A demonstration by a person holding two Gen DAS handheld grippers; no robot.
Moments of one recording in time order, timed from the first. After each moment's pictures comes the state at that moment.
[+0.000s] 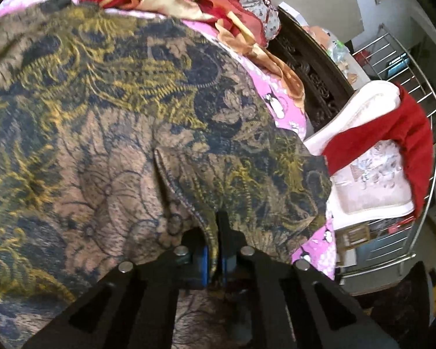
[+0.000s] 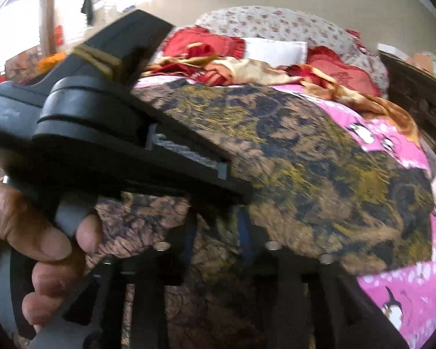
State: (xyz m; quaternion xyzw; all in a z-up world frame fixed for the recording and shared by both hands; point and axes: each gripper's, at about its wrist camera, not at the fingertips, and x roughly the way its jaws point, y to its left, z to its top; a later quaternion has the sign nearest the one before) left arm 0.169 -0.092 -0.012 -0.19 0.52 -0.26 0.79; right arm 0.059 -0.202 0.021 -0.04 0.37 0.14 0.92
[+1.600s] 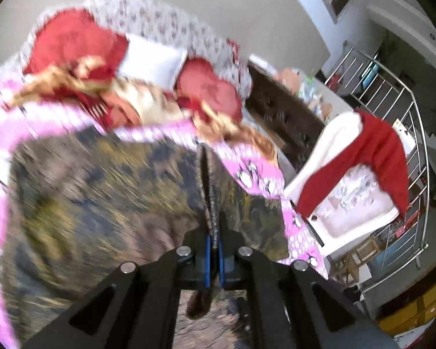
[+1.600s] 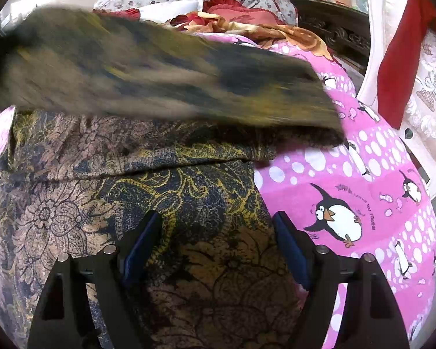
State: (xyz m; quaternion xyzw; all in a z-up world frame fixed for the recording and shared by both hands) left arm 0.131 -0.011 0.117 -0.17 0.37 -0.27 0.87; right arm 0.039 -0.273 -0.013 0.02 0.45 -0.07 0.89
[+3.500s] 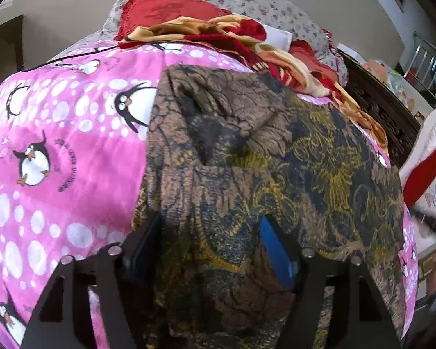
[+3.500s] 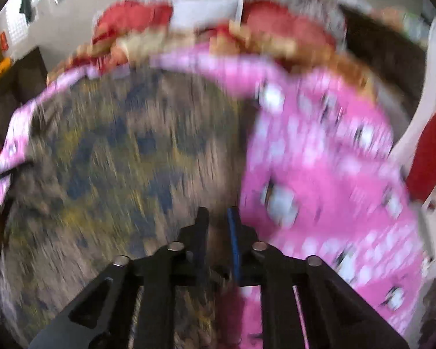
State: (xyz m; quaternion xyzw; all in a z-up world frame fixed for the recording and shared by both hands) left arm 0.160 0.101 -0.022 -0.11 0.43 -0.08 0.89; right arm 0.129 -0.298 0.051 -0.03 0.46 0.04 0.89
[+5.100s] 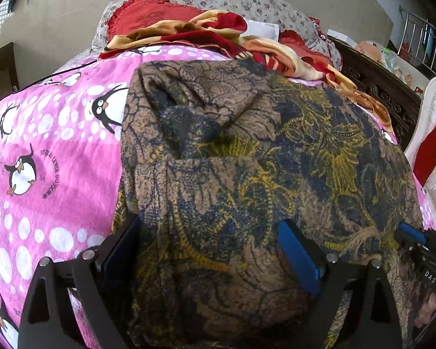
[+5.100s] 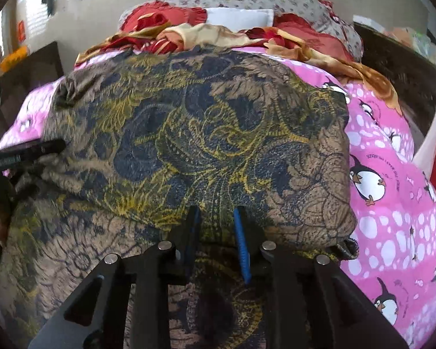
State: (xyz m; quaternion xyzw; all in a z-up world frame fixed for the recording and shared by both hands) left arm 0.159 0.074 -0.033 -0.05 0.42 -0.07 0.91; right arm 0.094 -0.217 -0.004 -0.03 0.44 0.06 0.90
